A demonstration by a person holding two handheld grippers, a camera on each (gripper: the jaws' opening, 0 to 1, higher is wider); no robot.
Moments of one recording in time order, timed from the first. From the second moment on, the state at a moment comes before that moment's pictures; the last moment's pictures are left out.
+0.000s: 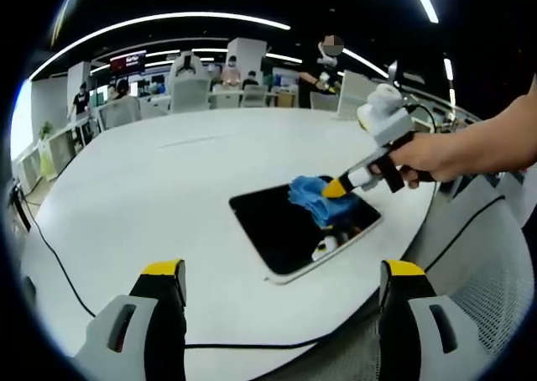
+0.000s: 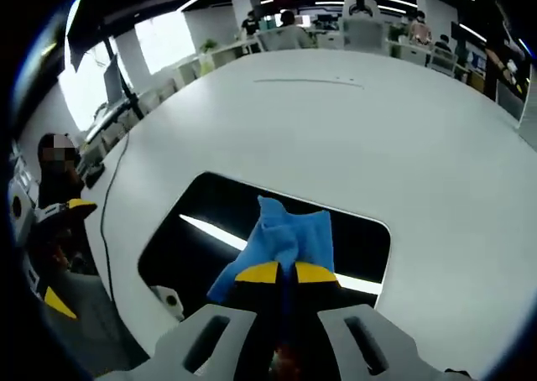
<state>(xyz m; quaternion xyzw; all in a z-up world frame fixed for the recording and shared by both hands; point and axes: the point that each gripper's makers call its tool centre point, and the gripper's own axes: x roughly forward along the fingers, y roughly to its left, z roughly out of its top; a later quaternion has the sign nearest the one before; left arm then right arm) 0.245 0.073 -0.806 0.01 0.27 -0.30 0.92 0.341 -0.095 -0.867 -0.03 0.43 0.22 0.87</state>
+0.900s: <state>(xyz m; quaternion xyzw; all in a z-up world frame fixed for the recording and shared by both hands) 0.245 0.071 -0.802 -0.01 0.26 -0.30 0.92 0.272 -0.095 -0.867 0.00 0.44 0.25 0.86</state>
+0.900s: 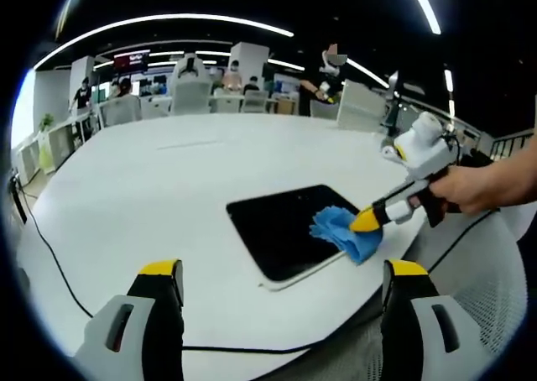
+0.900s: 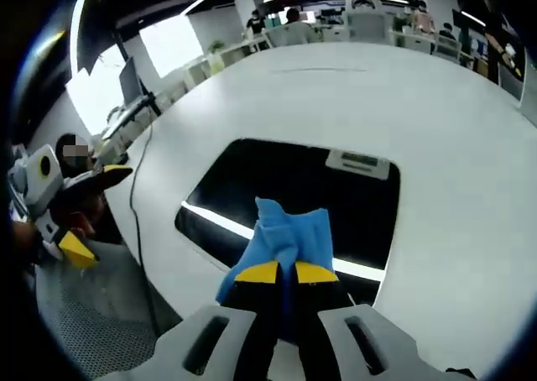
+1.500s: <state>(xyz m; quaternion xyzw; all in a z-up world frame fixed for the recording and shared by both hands) 0.246 0.072 -0.804 -0.01 0.27 -0.29 0.92 0.268 -0.101 -0.867 -0.01 0.44 0.24 0.86</state>
